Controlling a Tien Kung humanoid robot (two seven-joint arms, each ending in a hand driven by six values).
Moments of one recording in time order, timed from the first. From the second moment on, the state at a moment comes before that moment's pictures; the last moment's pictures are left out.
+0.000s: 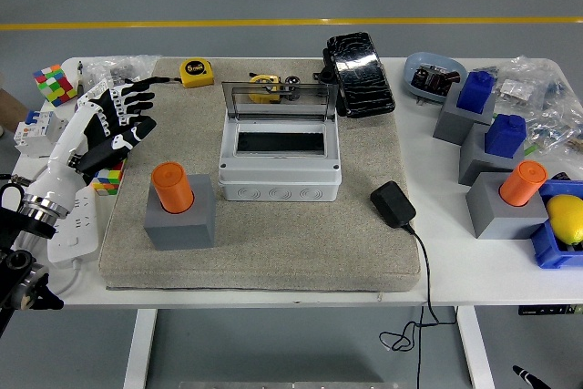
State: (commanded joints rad) left arm -0.11 0.35 -1.25 -1.36 1.20 0.03 -0.39; right arm 0.15 -0.16 0.99 0.21 -0.66 0.00 -0.15
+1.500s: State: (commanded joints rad) left arm -0.10 0.33 -1.01 -1.26 1.23 0.19 -0.51; right arm 0.15 -0.16 0.99 0.21 -0.66 0.00 -0.15
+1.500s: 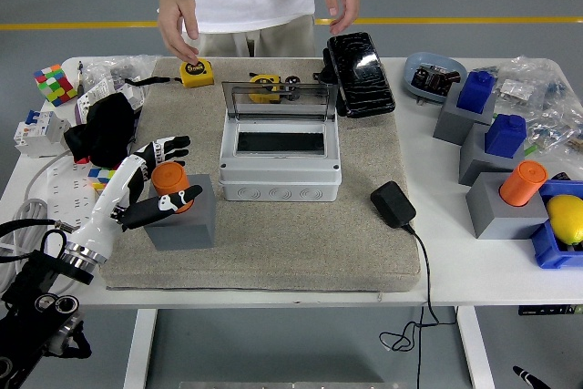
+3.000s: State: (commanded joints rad) left arm -0.15 0.30 -0.97 -1.20 1.19 0.24 -0.55; right arm 0.15 -0.16 0.98 0.21 -0.65 0.00 -0.15
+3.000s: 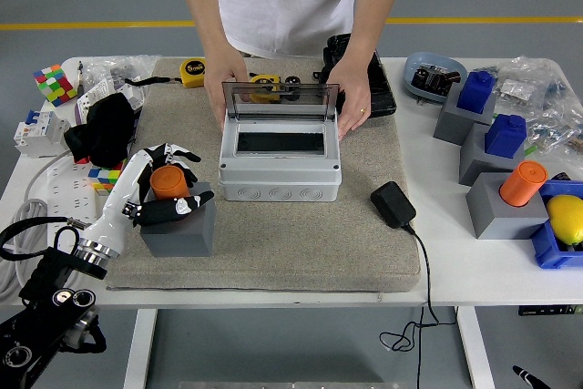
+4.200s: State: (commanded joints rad) left arm -0.13 0.29 -0.96 -1.23 1.17 0.25 -0.58; right arm 0.15 -0.16 0.98 0.21 -0.65 0.00 -0.15
